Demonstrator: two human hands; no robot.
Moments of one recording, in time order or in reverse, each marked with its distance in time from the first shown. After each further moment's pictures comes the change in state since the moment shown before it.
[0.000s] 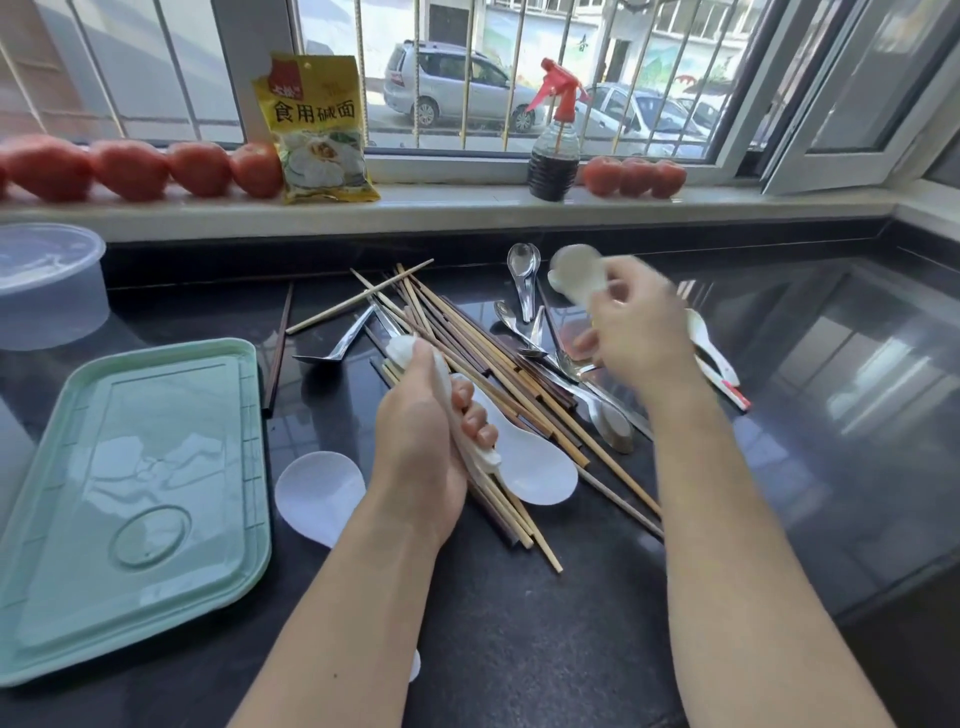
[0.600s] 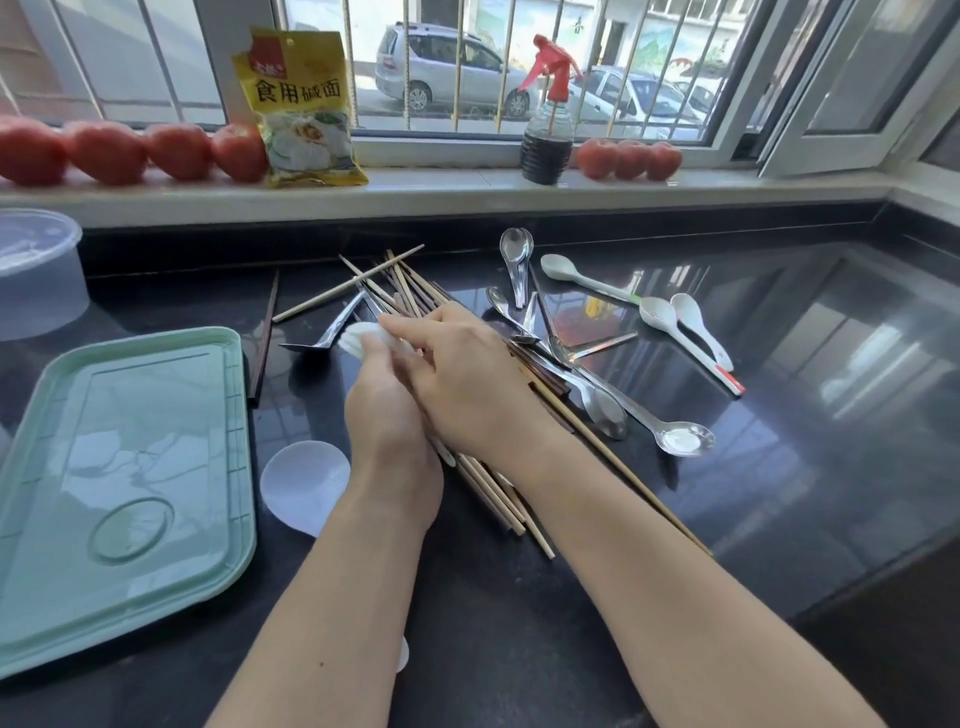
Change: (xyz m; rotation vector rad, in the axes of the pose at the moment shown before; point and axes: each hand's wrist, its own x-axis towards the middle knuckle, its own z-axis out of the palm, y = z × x) left_hand -0.005 0.005 0.004 0.039 0.173 0.174; right_hand -0.070 -0.057 0.074 -0.014 -0.374 -0.373
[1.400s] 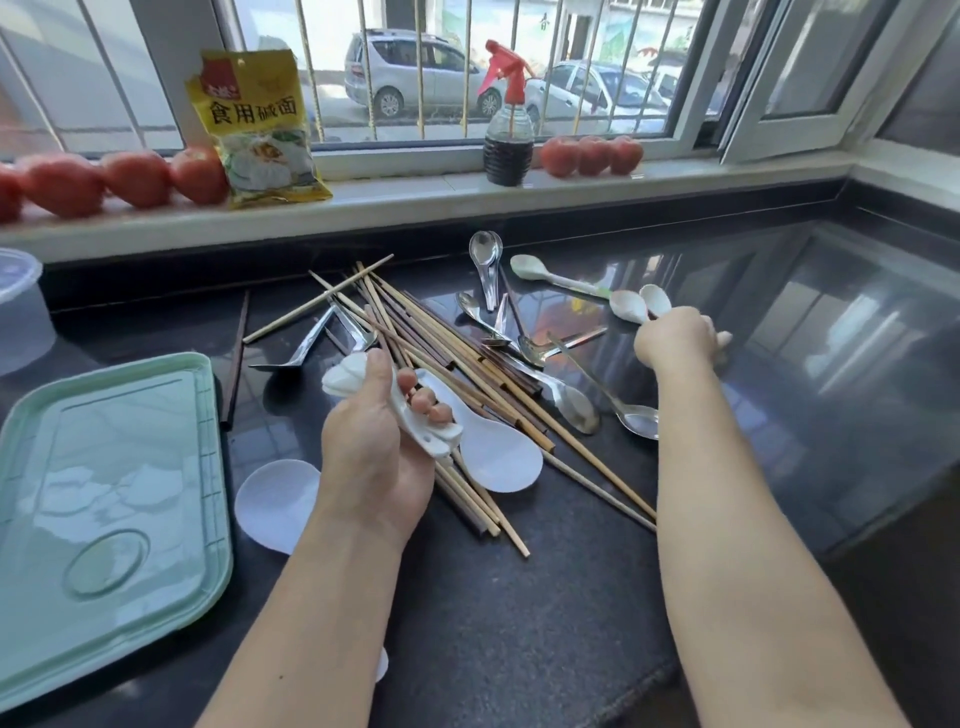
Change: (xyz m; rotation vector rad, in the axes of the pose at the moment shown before) left_hand 0.005 -0.010 -0.003 -0.222 -0.139 -0.187; right_hand 0.009 0.196 -0.119 -0.421 0.304 1.090
